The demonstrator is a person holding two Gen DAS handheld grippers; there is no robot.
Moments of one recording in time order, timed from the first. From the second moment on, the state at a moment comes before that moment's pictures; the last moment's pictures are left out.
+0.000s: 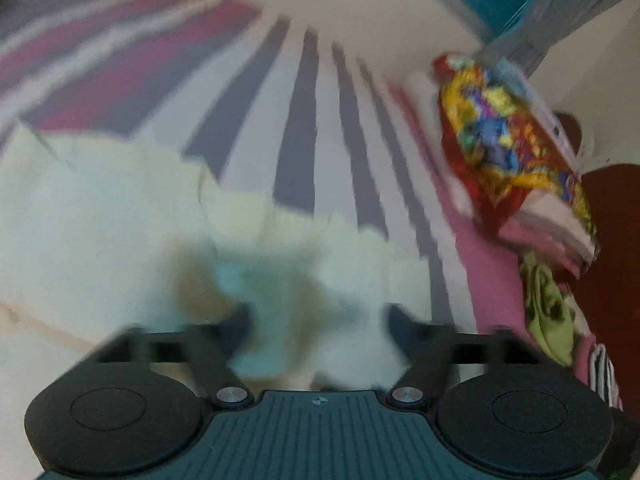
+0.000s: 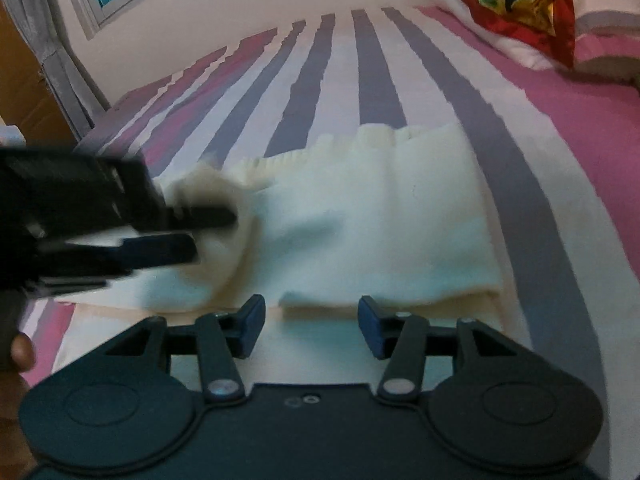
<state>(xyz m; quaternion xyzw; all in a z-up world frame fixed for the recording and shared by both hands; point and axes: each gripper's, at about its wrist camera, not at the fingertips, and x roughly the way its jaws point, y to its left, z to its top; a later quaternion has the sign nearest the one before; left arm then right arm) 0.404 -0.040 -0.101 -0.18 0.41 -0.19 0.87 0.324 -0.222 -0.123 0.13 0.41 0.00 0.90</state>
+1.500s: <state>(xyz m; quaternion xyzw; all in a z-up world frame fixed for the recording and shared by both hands) 0.376 0.058 -0.174 -0.07 0.41 -0.04 0.91 0.341 -0.244 -0.084 0.07 0.31 -0.06 0.94</state>
